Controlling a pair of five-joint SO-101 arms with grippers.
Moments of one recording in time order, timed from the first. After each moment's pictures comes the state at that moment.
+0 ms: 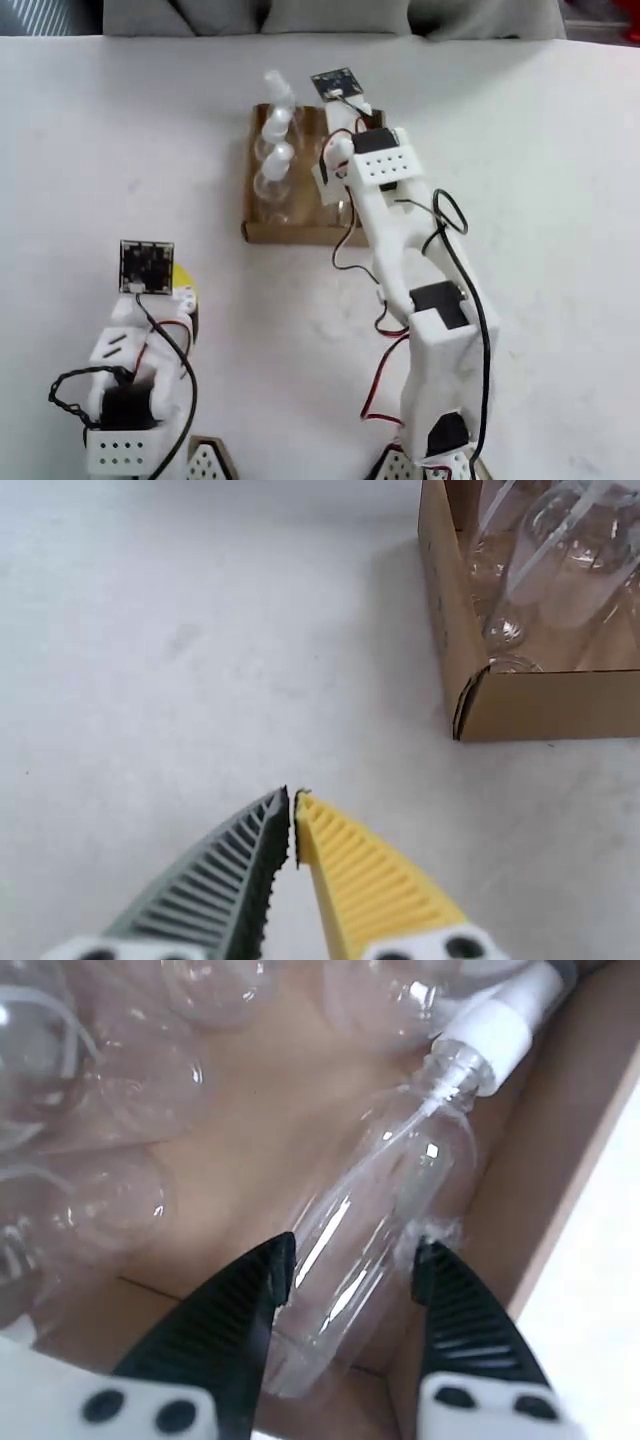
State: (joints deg) left arm -7.1 -103.1 97.1 49.5 -2.2; right arm -18.4 26.6 -14.4 65.1 5.5
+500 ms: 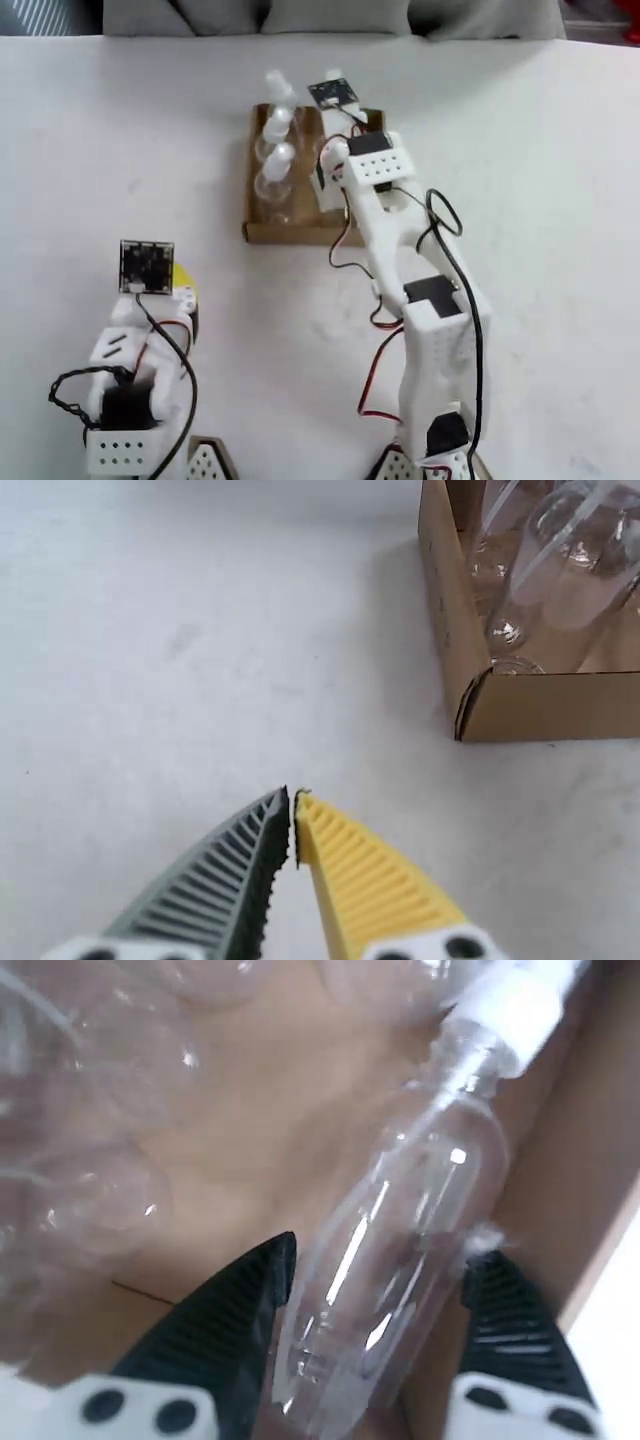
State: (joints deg) left arm -7.1 -103.1 97.1 49.5 -2.2; right arm -18.7 30.4 -15.5 64.9 5.6
